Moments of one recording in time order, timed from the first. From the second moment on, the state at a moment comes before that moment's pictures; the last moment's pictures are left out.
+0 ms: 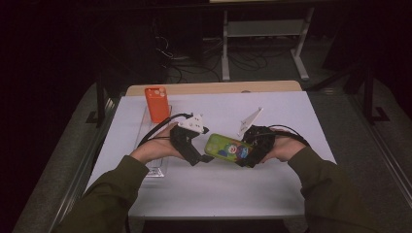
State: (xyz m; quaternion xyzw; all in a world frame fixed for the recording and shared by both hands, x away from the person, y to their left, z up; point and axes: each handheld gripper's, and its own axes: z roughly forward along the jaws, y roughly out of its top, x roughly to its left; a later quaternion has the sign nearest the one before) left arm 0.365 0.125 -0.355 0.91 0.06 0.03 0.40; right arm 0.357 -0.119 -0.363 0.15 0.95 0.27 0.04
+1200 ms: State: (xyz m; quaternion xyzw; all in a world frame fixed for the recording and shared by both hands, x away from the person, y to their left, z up) left arm 0.362 0.109 -0.369 0.94 -0.01 -0.02 0.34; right arm 0.352 -0.087 -0.352 0.05 0.96 0.27 0.00
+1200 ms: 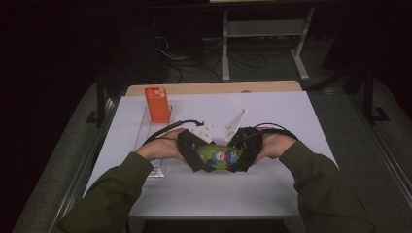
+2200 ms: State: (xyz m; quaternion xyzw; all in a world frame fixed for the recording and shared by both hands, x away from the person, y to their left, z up) left arm 0.358 0.119 -0.372 0.93 0.17 0.04 0.34; right arm 0.338 -0.139 -0.372 0.23 0.90 0.36 0.09
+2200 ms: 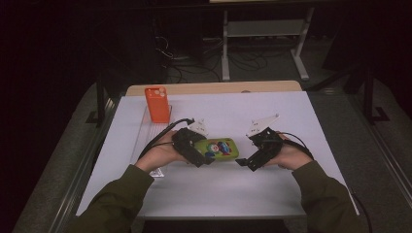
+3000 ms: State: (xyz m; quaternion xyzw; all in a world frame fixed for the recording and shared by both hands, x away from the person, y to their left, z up) left arm 0.359 0.126 -0.373 0.91 0.24 0.08 0.34; right arm 0.314 -0.122 -0.397 0.28 0.86 0.38 0.21
